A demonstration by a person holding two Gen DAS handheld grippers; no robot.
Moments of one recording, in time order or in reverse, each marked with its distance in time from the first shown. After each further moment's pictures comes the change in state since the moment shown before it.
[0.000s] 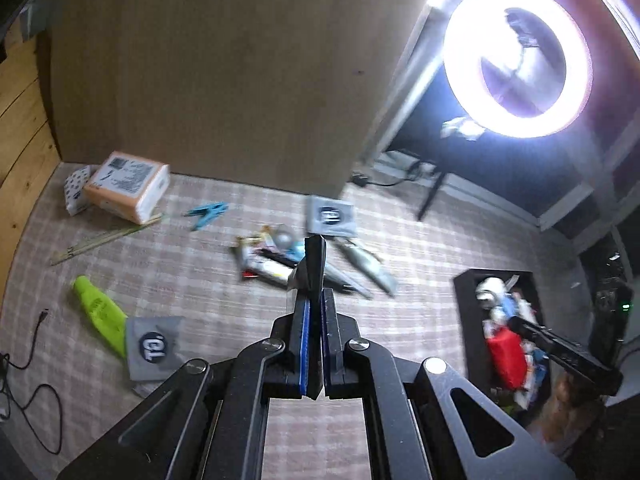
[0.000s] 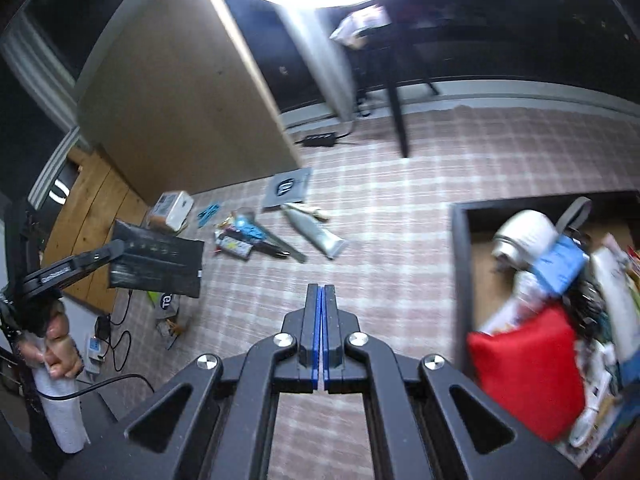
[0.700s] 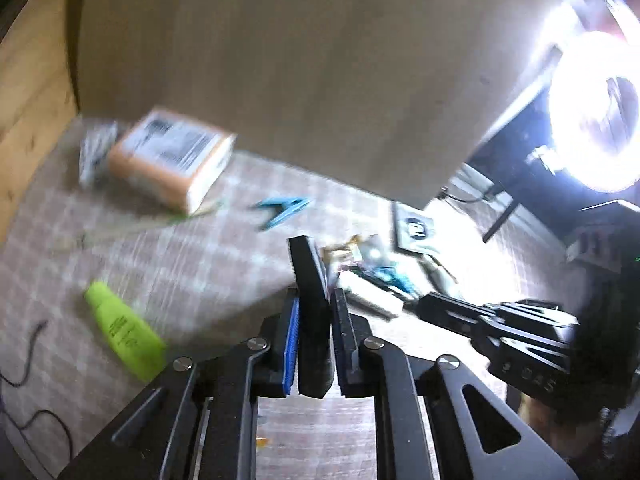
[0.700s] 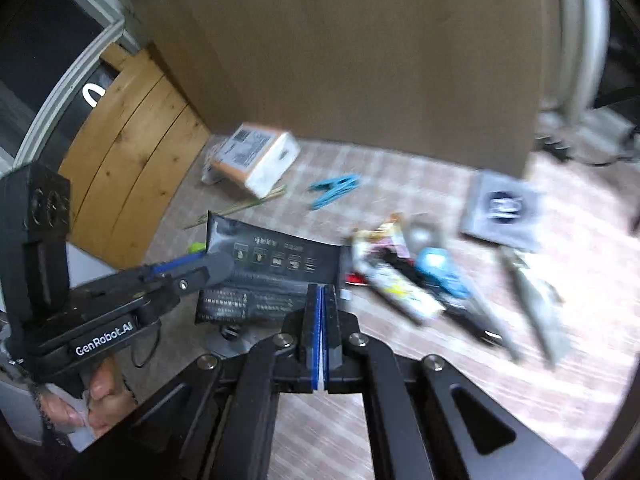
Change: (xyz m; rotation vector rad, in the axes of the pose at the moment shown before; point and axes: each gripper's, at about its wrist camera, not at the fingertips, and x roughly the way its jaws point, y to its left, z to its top) left arm 0.067 0.089 0.023 -0.119 0.044 0.045; right arm 0.183 0.194 0.044 -0.271 0.228 0.172
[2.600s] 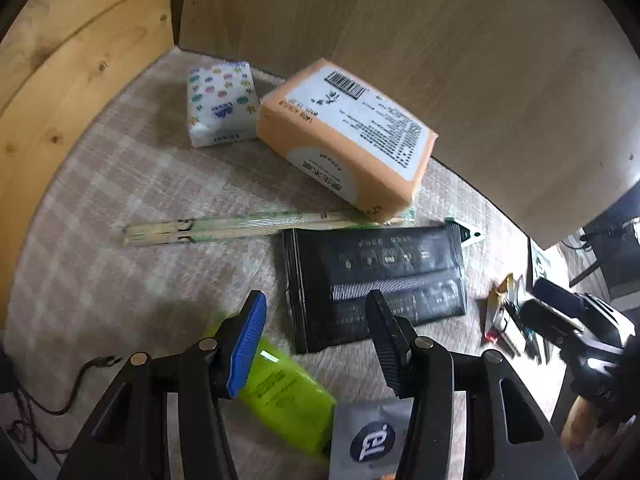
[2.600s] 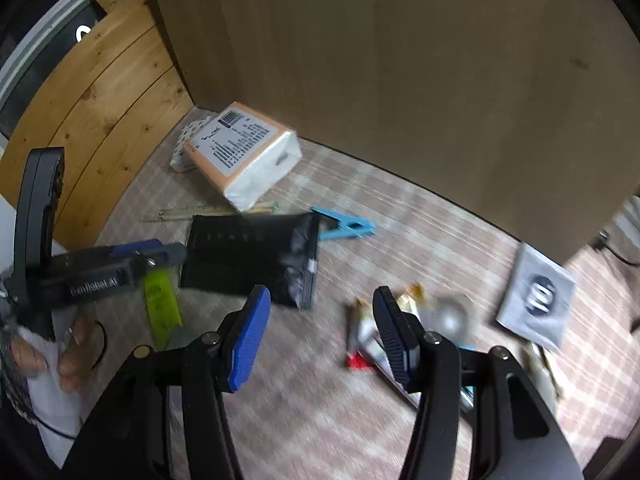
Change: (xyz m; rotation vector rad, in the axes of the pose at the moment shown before) left arm 0.042 0.170 0.016 -0.252 0.096 0.177; right arm 0.098 0.040 0.044 -0.186 0.084 -0.105
